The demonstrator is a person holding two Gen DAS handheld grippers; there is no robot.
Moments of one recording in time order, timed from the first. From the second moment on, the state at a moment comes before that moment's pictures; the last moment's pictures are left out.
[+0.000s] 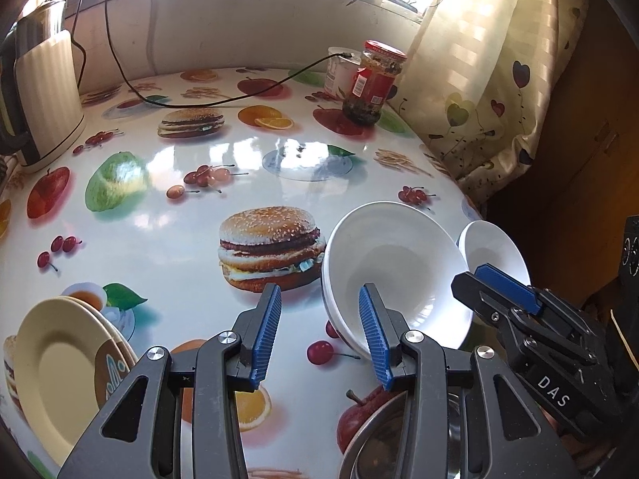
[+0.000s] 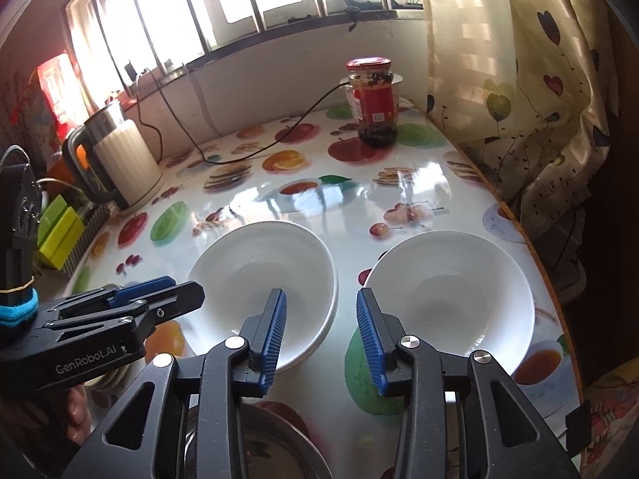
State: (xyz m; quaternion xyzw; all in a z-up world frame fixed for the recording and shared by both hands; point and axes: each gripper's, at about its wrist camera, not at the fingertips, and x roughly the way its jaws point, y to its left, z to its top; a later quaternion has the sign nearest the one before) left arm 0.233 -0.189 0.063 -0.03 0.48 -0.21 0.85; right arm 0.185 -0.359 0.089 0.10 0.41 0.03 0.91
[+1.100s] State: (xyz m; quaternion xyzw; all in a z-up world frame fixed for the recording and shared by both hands) left arm 0.237 -0.200 0.052 -0.01 0.48 -0.22 0.85; right arm 0.198 -0.354 0.074 0.09 0.43 0.03 0.90
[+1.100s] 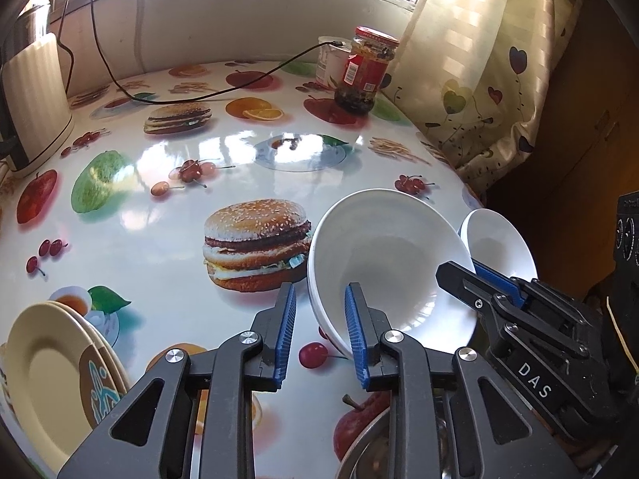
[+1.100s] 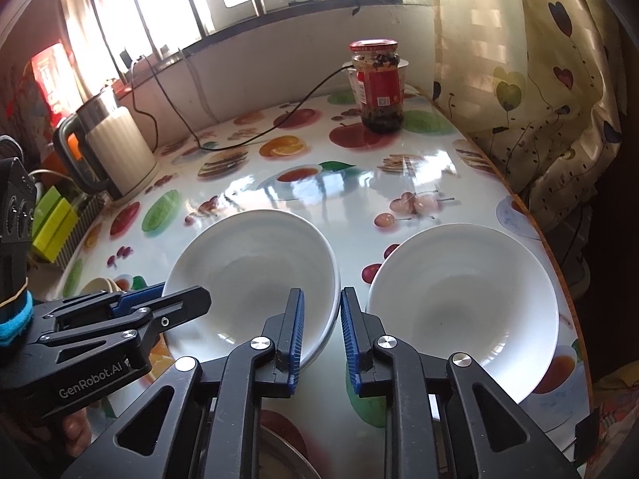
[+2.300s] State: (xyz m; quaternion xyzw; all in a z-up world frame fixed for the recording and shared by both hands) left arm 0.233 -0.204 0.053 0.01 0.47 -0.21 0.85; right arm 0.197 -0.355 0.074 0.09 0.42 0.03 0.90
